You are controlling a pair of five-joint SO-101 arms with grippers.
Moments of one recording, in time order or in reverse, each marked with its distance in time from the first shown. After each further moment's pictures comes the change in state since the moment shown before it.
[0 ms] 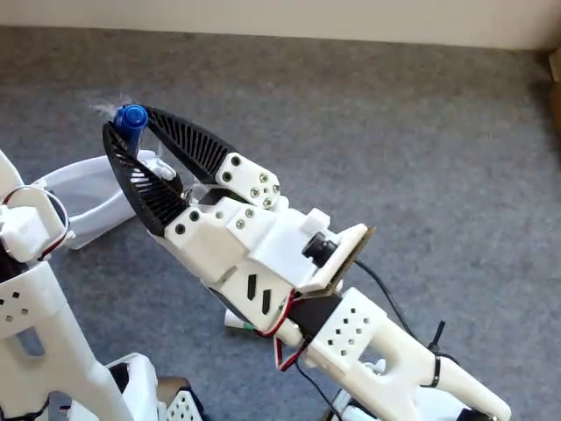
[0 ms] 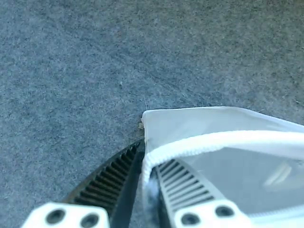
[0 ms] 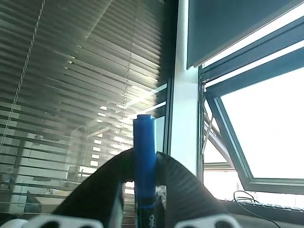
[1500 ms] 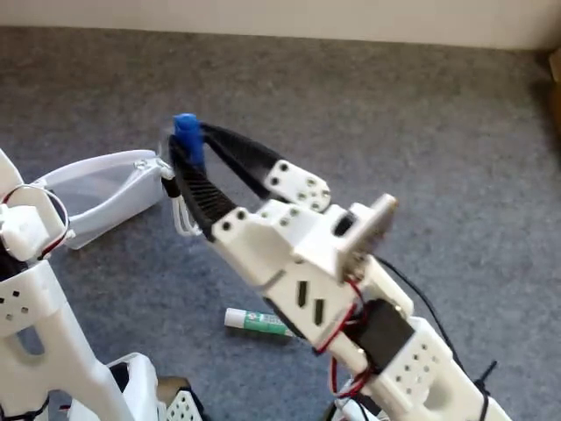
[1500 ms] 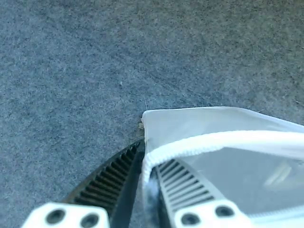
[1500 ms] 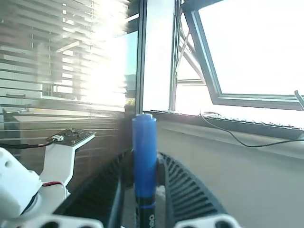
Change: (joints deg) left arm 0.0 0.0 -1.1 0.2 0.0; right arm 5.5 -16.9 -2.0 42.0 0.1
